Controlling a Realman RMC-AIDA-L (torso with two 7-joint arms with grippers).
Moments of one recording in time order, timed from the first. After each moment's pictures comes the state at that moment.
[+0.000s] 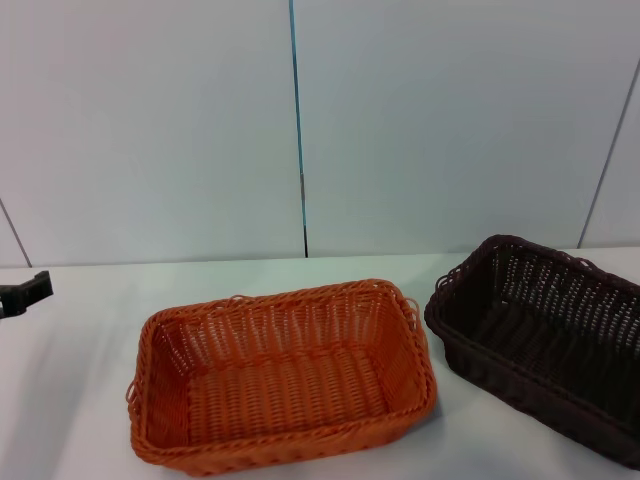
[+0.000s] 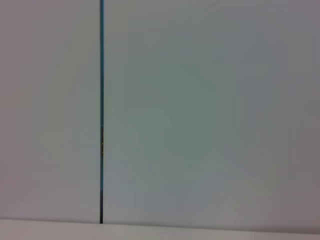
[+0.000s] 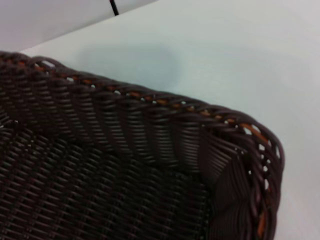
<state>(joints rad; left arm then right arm) -0.37 -2.10 -2.13 -1.00 2.07 -0.48 0.99 0.51 2.08 2.16 1.17 0.22 -1.14 0.04</state>
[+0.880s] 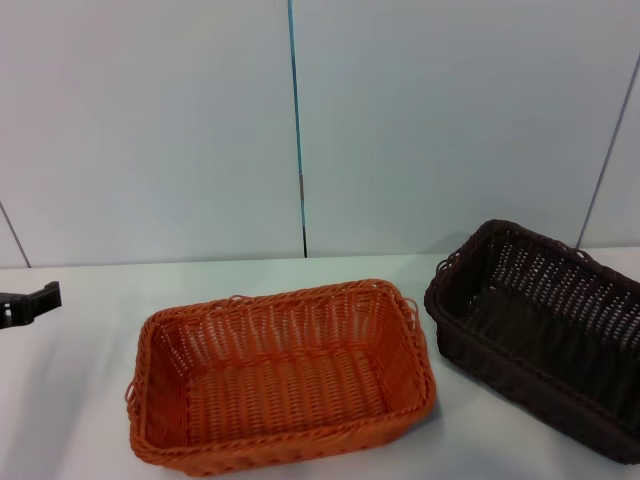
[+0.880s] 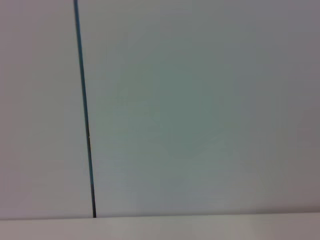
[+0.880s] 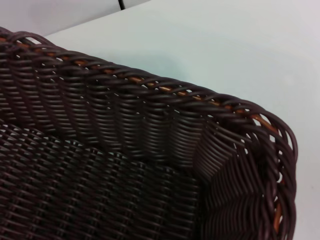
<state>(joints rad) -0.38 -2.09 -2.12 -0.99 2.12 -0.51 1.00 0.51 2.08 2.07 1.09 0.21 -1.02 0.09</state>
